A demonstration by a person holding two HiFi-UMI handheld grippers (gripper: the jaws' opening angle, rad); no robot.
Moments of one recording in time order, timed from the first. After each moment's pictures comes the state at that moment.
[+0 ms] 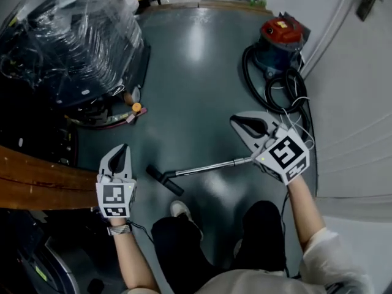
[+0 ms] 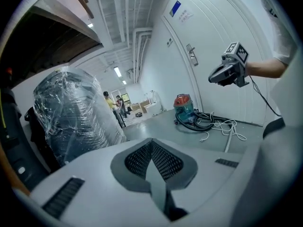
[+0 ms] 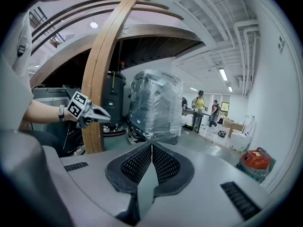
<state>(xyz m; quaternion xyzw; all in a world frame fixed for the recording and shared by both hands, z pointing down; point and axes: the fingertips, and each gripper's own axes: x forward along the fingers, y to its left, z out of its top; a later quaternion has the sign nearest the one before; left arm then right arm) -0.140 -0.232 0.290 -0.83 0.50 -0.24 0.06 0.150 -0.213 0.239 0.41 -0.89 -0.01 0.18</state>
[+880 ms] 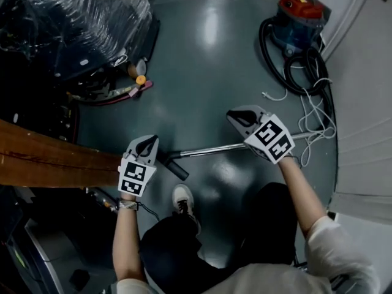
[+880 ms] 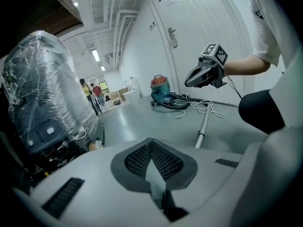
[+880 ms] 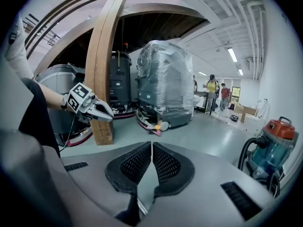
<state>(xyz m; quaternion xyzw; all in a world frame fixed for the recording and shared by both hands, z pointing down) -0.107 -0.205 0.500 -0.87 0.38 -0.31 0.02 0.117 -0.219 0.456 0.36 -0.90 0.05 0.23</state>
